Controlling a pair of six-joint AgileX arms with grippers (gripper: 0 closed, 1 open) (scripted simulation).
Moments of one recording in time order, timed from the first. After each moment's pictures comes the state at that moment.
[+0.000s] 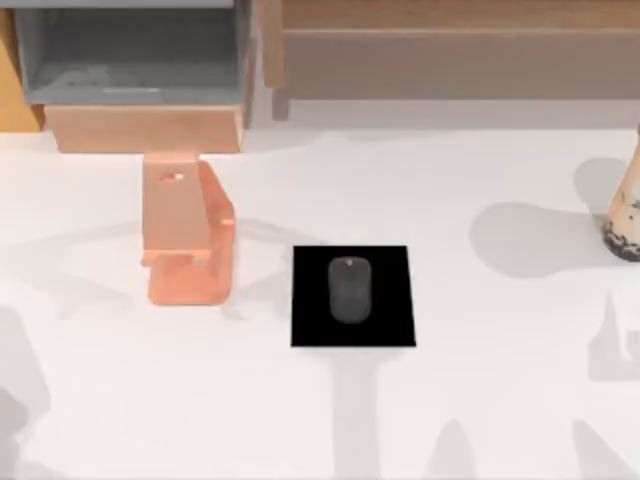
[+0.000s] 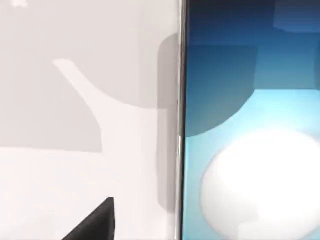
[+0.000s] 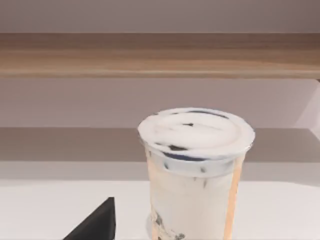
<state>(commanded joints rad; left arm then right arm) 0.63 1.64 0.87 -0.80 0.00 1.25 0.00 0.00 0.00 0.00 0.00 0.00</state>
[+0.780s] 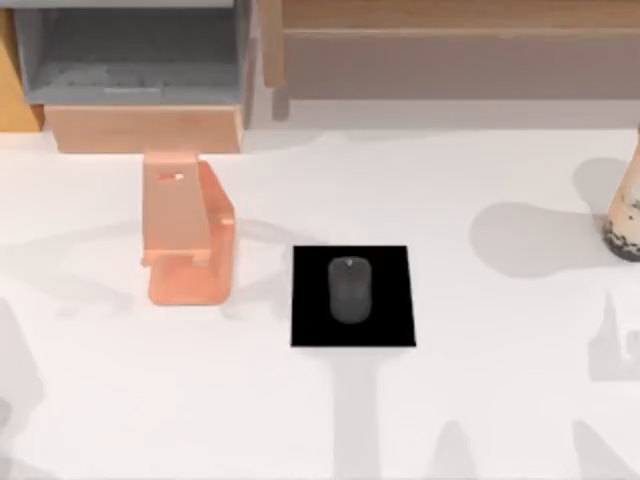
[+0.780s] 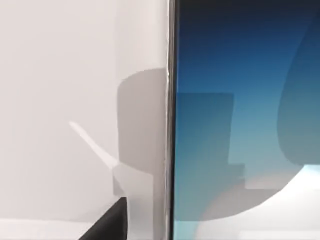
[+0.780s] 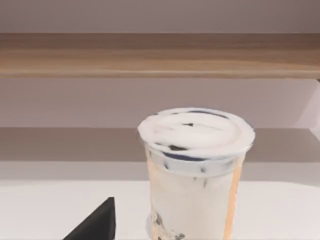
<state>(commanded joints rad) 0.63 1.72 0.79 -0.65 0.00 1.26 0.00 0.00 0.00 0.00 0.00 0.00</state>
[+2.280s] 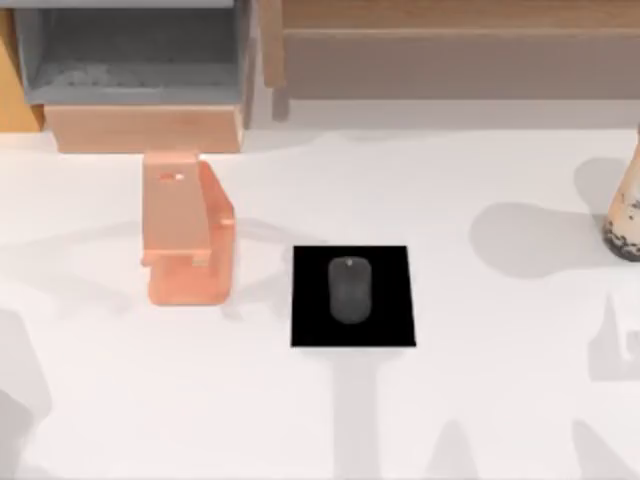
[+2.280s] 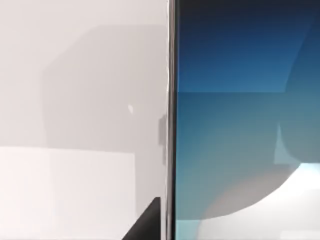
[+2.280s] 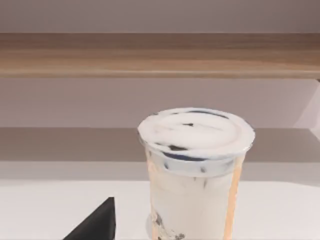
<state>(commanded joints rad) 0.63 1.62 0.87 -0.82 0.01 1.24 0.00 0.00 0.00 0.00 0.00 0.00</state>
